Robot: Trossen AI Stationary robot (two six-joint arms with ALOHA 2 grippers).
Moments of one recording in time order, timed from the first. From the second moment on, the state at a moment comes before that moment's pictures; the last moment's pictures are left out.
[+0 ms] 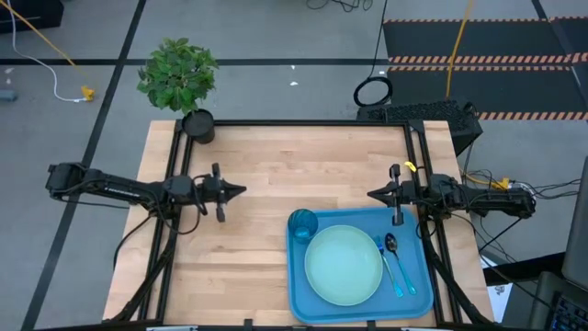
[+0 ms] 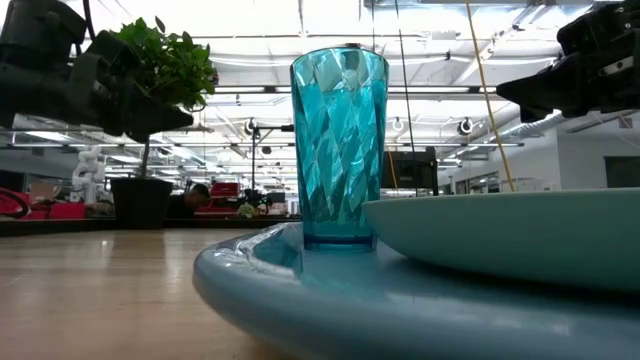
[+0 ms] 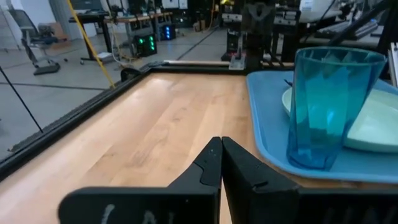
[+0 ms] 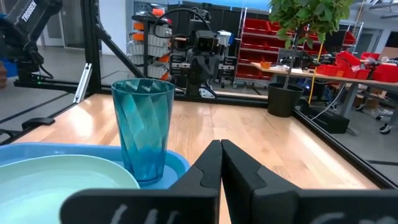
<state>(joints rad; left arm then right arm) 0.00 0.74 0.01 0.63 -0.17 0.01 -0.02 0.02 0.01 0.01 0.00 -0.09</state>
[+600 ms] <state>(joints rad) 0.00 0.48 0.01 0.41 -0.13 -0.01 -0.02 0.02 0.01 0.01 0.00 -0.09</state>
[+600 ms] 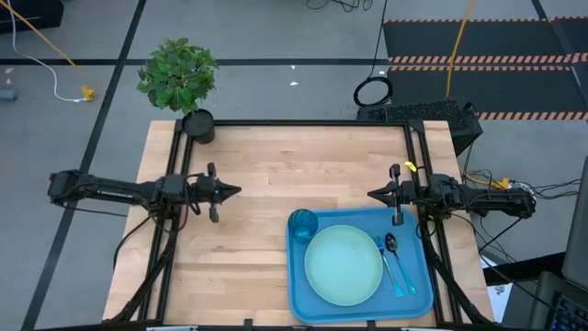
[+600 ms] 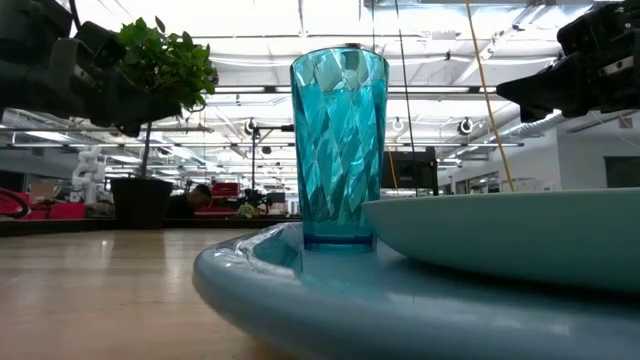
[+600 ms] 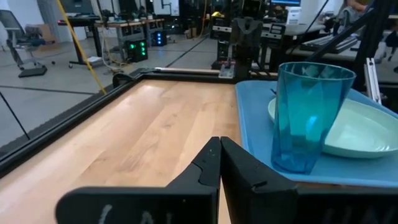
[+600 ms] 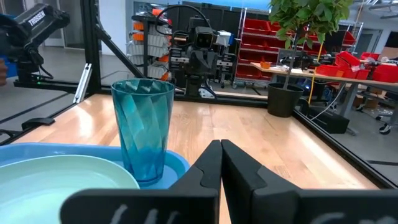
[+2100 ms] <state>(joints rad) -0.08 0.00 0.01 0.08 -0.12 0.07 -0.02 0.02 0.01 0.01 0.00 -0.09</state>
